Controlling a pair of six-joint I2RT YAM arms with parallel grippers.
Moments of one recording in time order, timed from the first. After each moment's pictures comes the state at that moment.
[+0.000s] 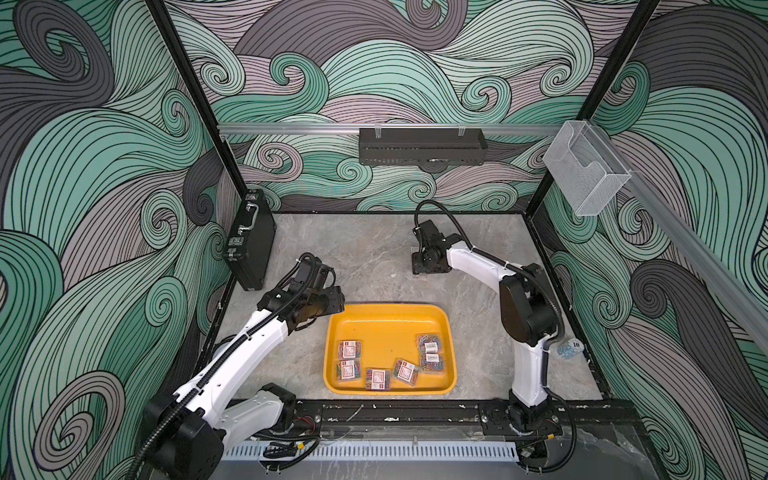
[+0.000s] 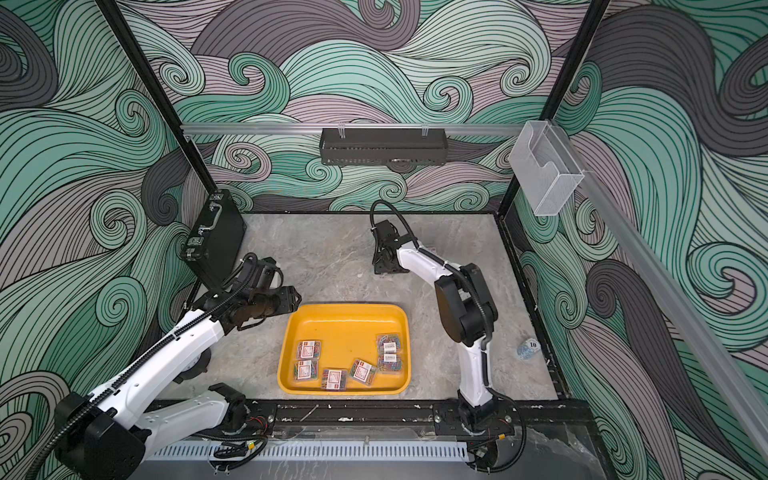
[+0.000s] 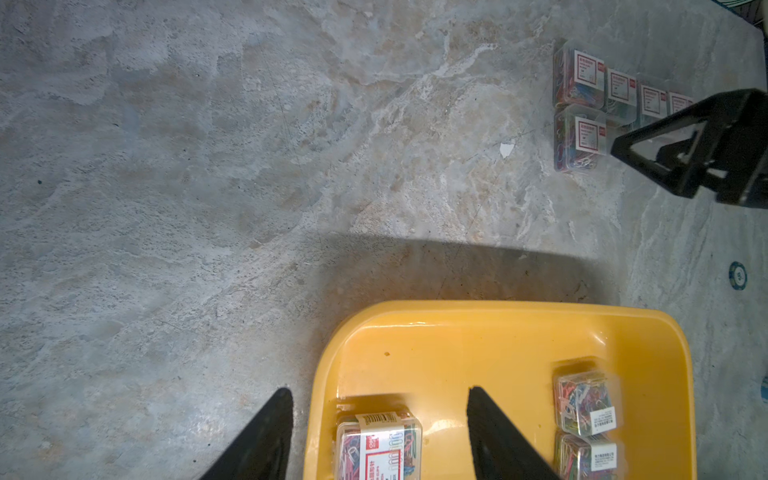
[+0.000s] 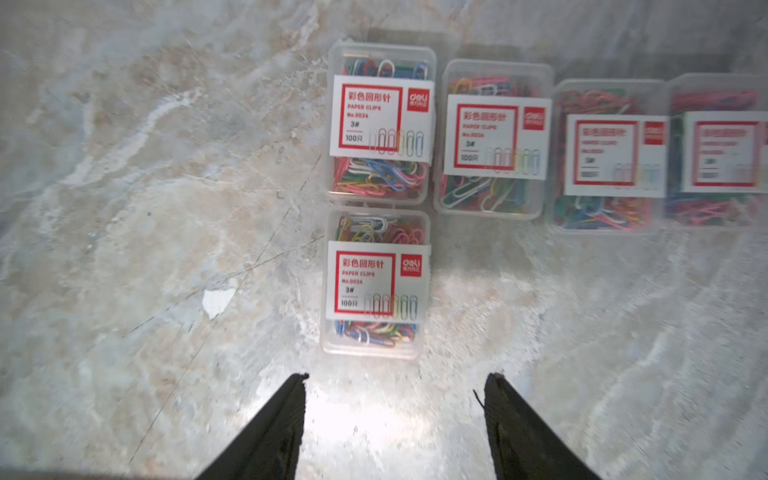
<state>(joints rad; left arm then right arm) -0.41 1.08 0.88 -0.77 -0.02 -0.55 0.51 1.98 1.54 -0.68 0.17 0.38</state>
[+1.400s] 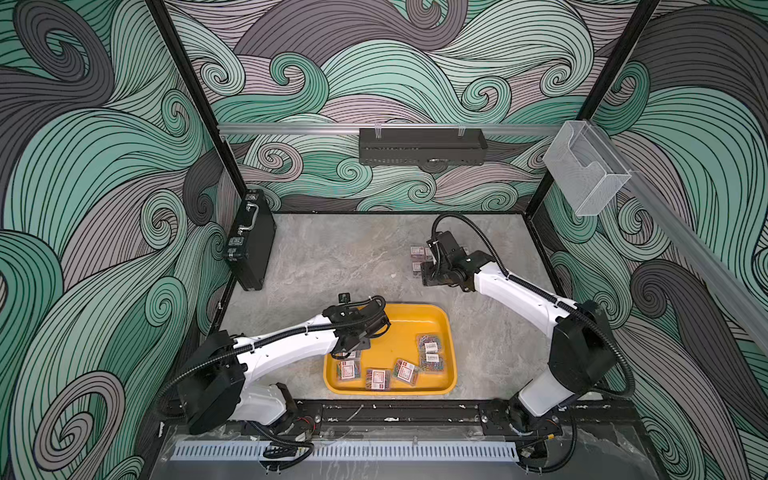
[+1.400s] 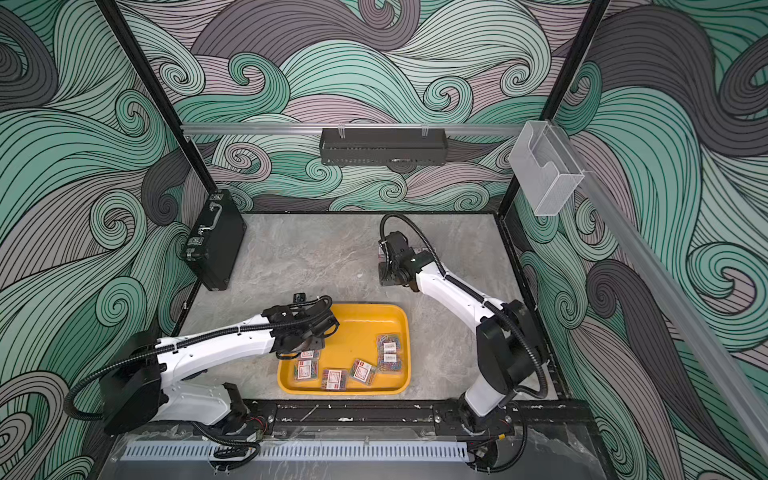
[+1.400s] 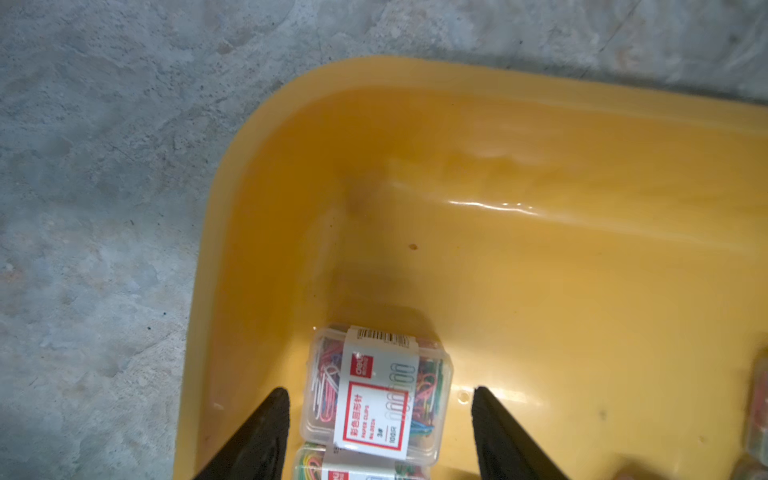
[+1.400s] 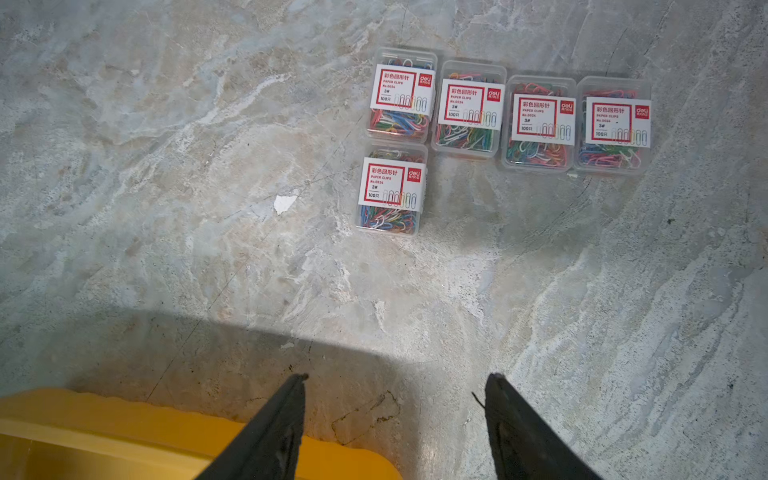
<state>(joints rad) -0.94 1.38 0.84 -0.89 -0.36 -1.09 0.58 1.63 1.25 -0.64 0.18 0.36</state>
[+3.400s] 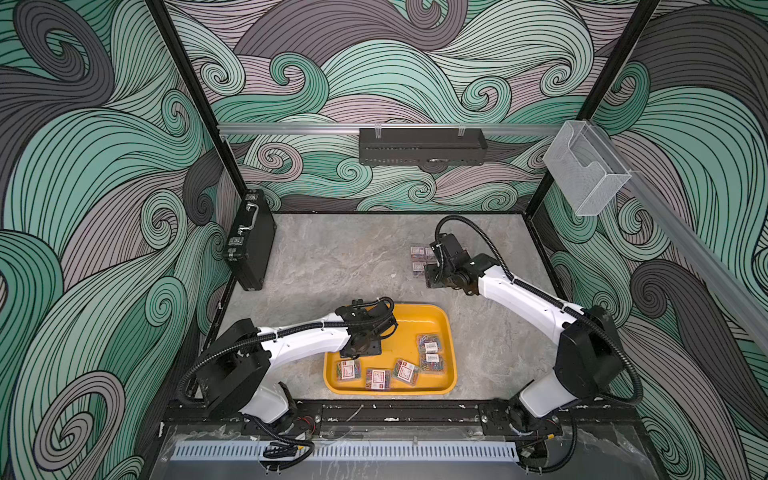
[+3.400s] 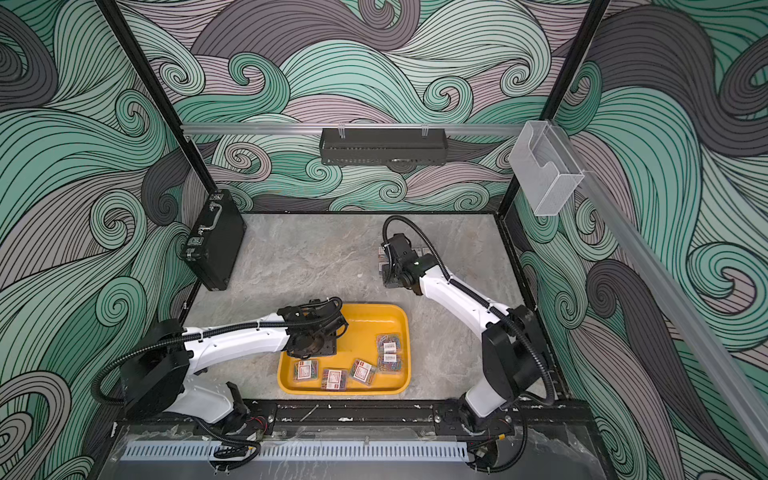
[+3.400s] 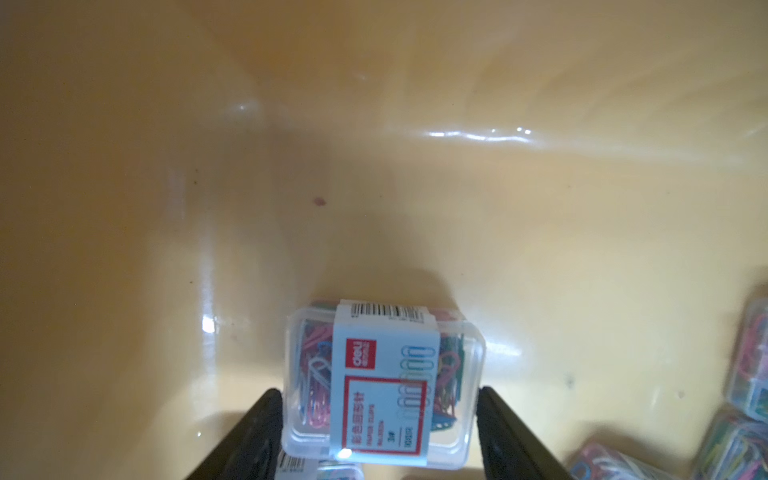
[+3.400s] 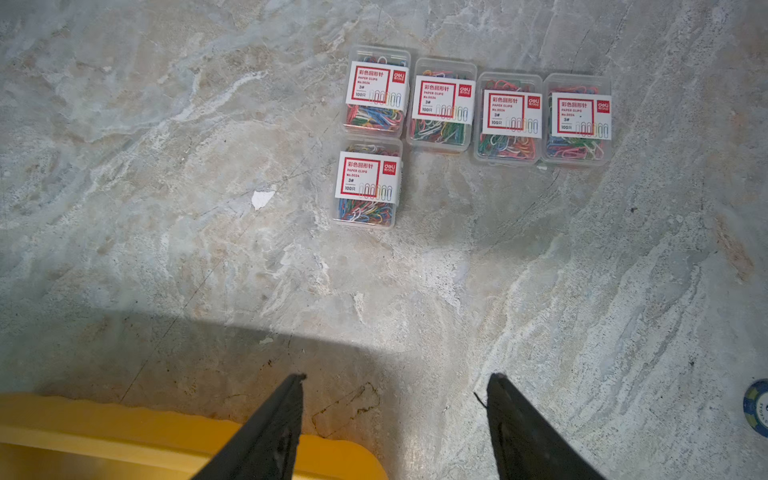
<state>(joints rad) -0.95 1.47 0.84 -0.76 -0.19 -1.02 0.58 1.58 1.22 -0.64 0.23 0.36</state>
